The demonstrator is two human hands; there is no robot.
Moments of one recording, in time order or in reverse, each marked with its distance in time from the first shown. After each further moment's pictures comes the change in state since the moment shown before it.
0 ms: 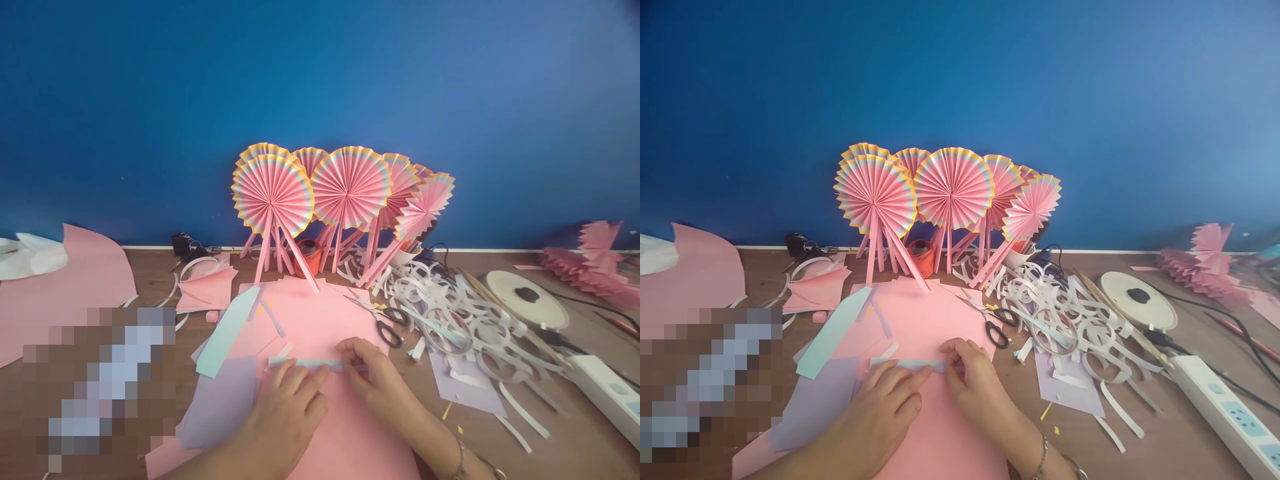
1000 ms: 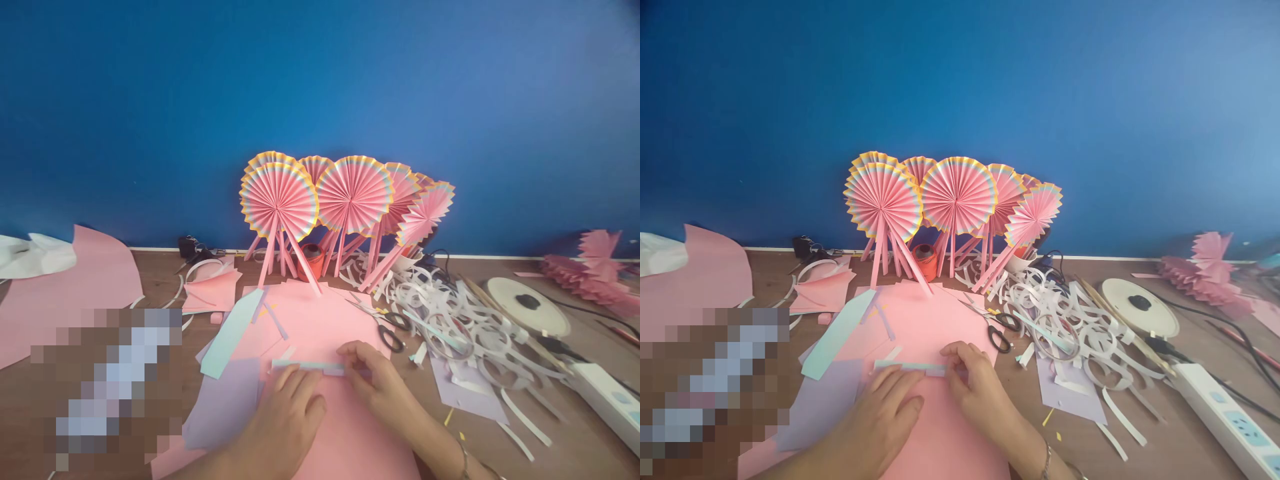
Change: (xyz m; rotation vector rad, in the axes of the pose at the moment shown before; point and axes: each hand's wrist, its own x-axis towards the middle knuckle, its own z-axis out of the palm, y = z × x) left_hand -0.004 0.004 0.001 -0.047 0.027 -0.076; right_hand -0.001 0.000 -0.002 0.045 0.014 -0.033
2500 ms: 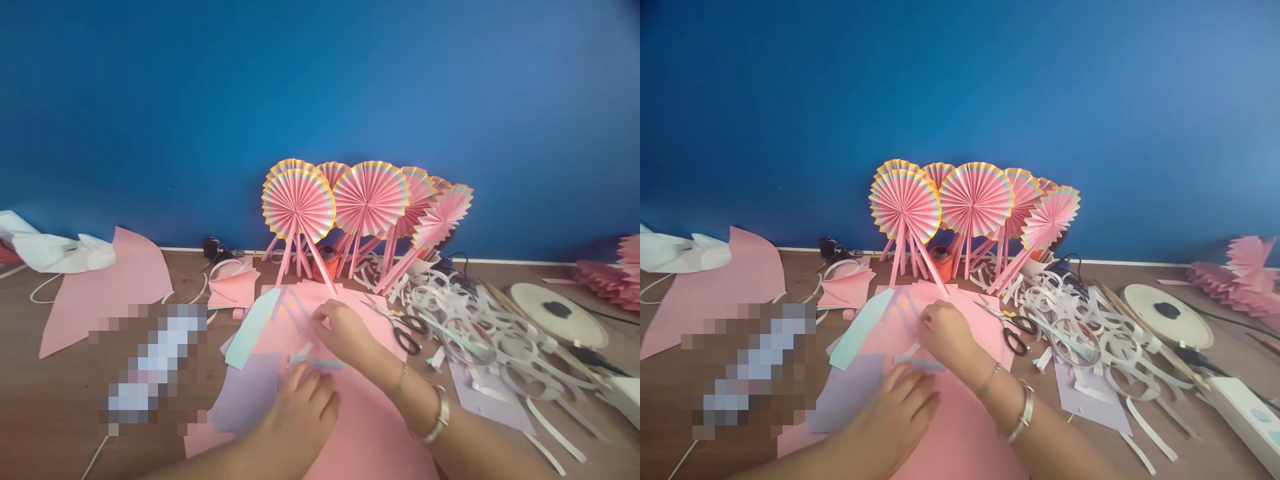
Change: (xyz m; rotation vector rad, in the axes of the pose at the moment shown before) left_hand -0.011 -0.002 -0.003 0.131 -0.086 0.089; right_hand 0.079 -0.071 0.028 -0.474 -0.003 -0.119
